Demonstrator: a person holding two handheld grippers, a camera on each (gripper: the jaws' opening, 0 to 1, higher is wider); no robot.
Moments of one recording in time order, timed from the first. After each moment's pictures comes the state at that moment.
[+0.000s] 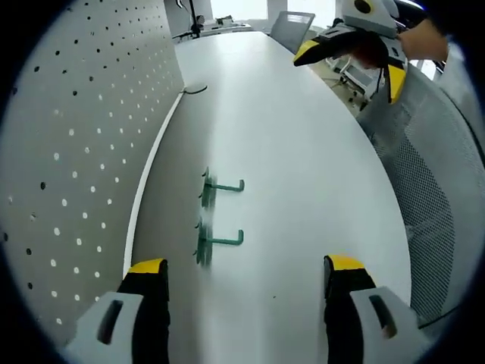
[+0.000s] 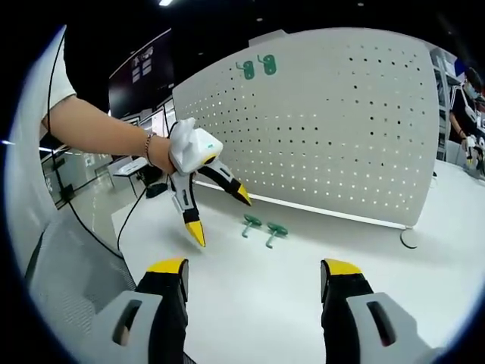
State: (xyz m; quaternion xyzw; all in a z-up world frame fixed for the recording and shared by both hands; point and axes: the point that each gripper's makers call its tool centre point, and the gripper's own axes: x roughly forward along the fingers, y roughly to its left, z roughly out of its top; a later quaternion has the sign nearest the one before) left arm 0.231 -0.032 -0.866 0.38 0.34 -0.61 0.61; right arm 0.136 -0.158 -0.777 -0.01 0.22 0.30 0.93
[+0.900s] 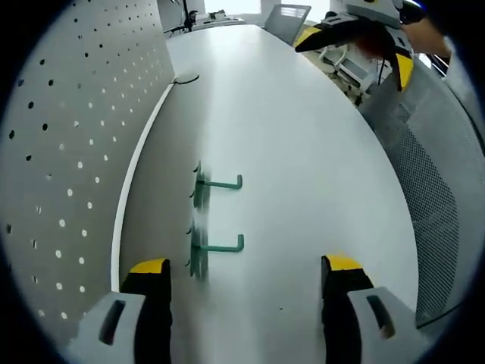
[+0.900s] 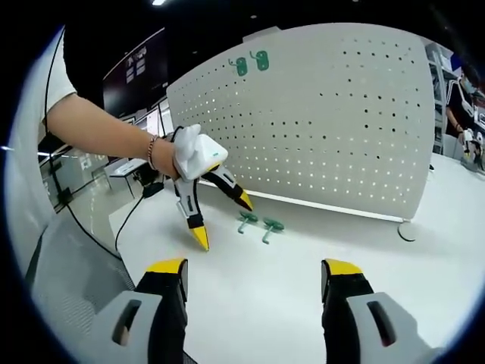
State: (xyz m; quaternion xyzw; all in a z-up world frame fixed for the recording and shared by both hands) left arm 0.231 -0.041 -0.886 0.38 0.35 -0.62 0.59; right arm 0.137 -0.164 -0.781 0.00 0.24 0.29 0.93
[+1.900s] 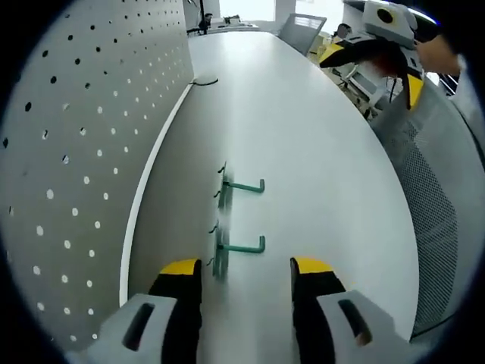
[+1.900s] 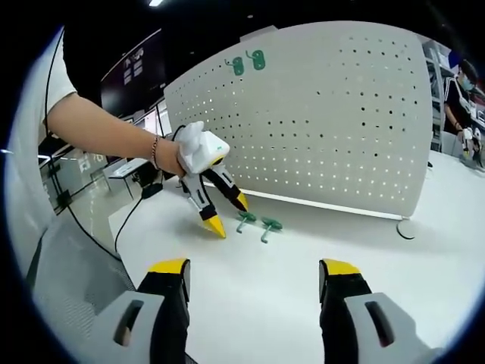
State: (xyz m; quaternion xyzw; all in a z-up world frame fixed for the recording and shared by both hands) left arm 0.250 -0.040 -0.882 0.35 0.35 -0.61 0.62; right arm 0.137 -0.166 -0.781 0.01 0.24 0.29 0.93
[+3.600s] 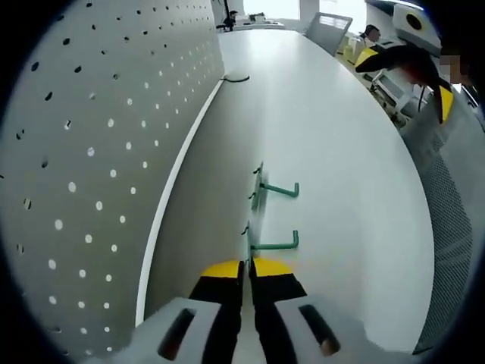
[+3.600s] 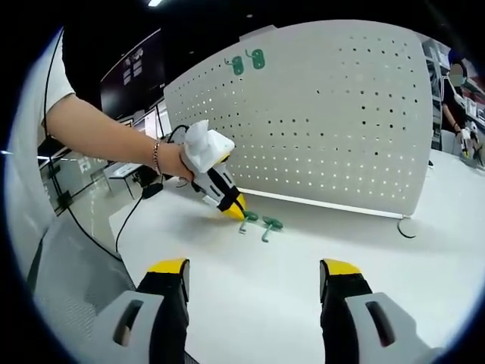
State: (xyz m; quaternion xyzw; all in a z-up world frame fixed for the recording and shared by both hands) left arm 0.274 -0.042 -0.880 0.36 0.35 -0.55 0.67; right arm 0.136 -0.165 -0.783 0.01 0.24 0.29 0.93
